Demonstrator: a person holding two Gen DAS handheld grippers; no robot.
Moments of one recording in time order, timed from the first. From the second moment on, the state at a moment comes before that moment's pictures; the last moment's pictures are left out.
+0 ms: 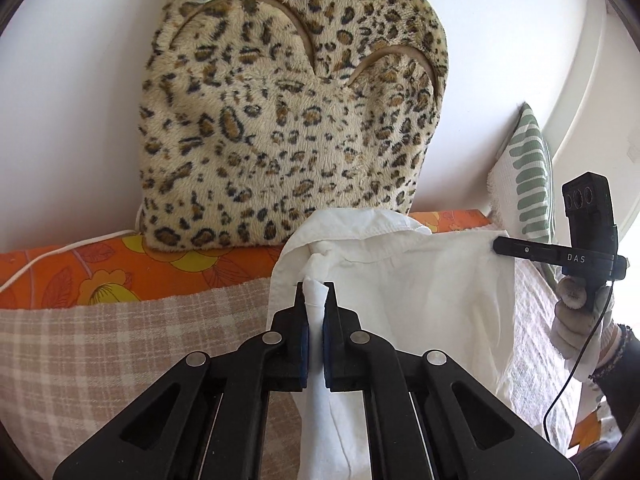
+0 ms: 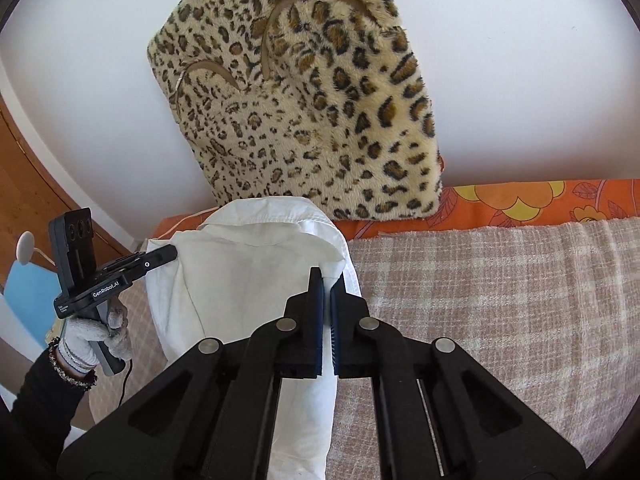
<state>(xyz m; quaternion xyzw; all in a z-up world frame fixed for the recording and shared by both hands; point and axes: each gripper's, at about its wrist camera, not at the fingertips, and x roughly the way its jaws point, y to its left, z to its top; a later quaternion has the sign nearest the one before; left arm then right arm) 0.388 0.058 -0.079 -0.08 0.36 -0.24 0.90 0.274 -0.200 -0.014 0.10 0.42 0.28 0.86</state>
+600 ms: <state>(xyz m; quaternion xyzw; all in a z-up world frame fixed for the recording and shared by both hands) 0.248 0.045 -0.020 -0.03 0.31 -0.26 0.92 0.134 -0.193 0.044 0.04 0.35 0.28 0.89</state>
